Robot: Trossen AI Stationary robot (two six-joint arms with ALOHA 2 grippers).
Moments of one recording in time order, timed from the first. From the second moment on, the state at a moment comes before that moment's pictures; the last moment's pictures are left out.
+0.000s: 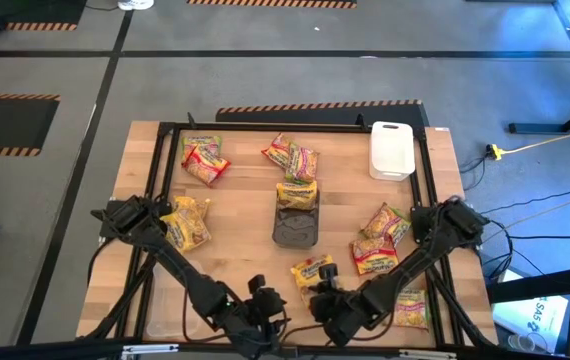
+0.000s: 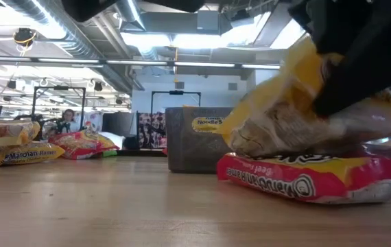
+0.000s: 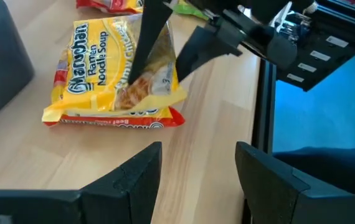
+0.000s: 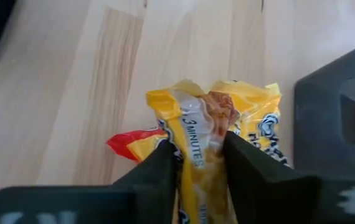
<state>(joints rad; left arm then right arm) -0.72 2.00 1.48 -0.28 -0.63 -0.87 0.74 1.99 1.36 -0.52 0.54 0.38</state>
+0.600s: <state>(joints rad) -0.66 2.07 1.48 -0.27 -0.61 -0.86 0.91 1.63 1.15 -0.73 0.66 0.65</state>
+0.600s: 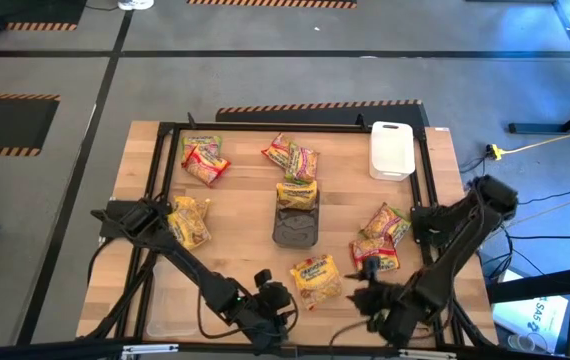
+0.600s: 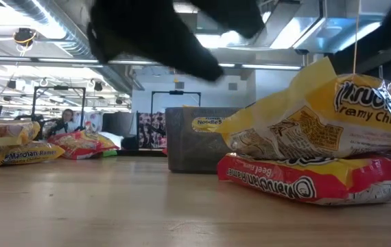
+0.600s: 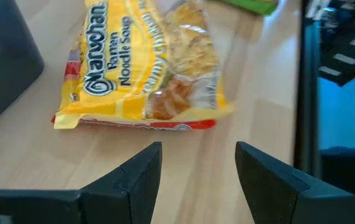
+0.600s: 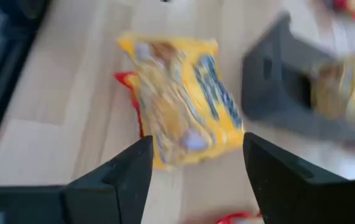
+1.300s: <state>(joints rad) -0.62 2.14 1.48 -0.22 -0.61 -0.80 0.66 1.41 0.48 0.24 0.28 1.05</state>
